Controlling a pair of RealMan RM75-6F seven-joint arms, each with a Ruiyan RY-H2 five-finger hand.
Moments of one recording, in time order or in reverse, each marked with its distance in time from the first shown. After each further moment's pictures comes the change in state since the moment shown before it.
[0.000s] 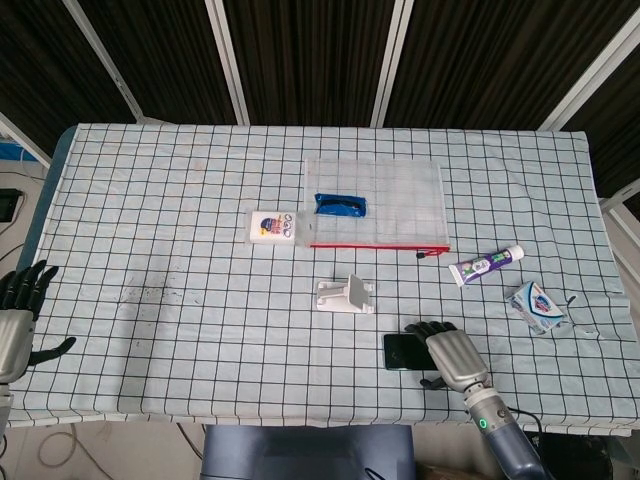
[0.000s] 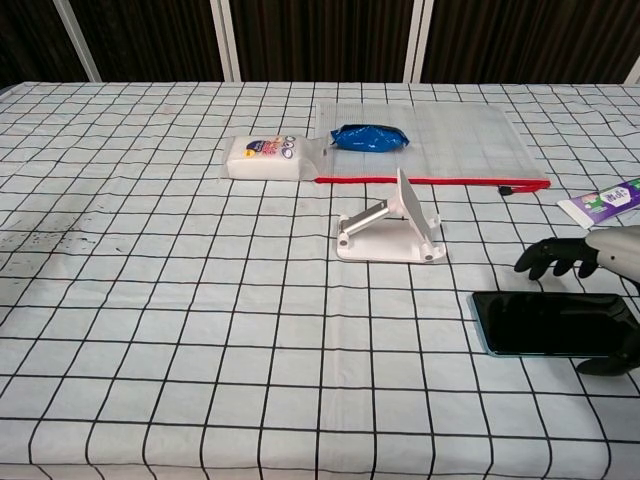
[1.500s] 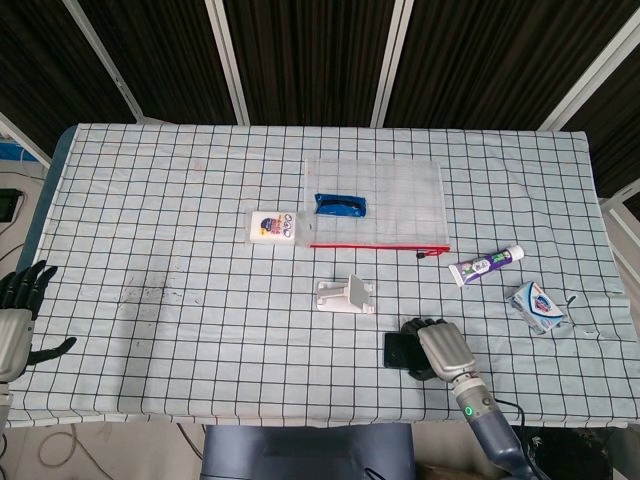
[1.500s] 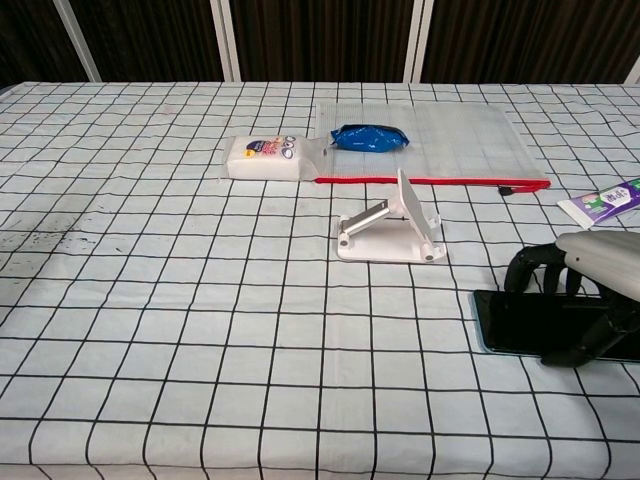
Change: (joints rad) left arm -0.004 0.010 -0.001 -0.015 -0.019 -0.019 -0.023; right arm 0.059 -0.091 -0.002 0.088 0.126 -0.017 -0.024
